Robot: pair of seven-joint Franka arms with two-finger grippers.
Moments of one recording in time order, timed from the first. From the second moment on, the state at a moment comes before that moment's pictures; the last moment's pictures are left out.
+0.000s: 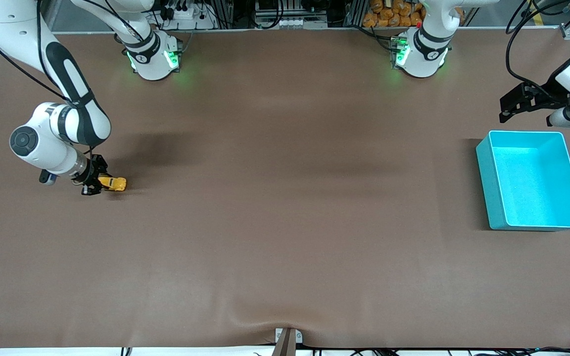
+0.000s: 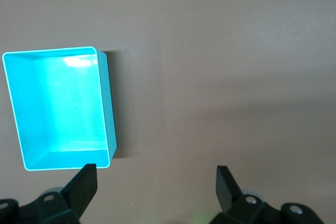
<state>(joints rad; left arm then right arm) -0.04 -0.05 -0.04 -1.60 0.01 1.54 0.01 -0.07 0.33 -0.11 -2.31 0.01 2.59 1.49</state>
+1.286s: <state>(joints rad) -0.04 -0.05 -0.04 -1.60 0.01 1.54 0.01 -0.22 0.36 -0.12 -2.26 -0.11 2.62 1.40</state>
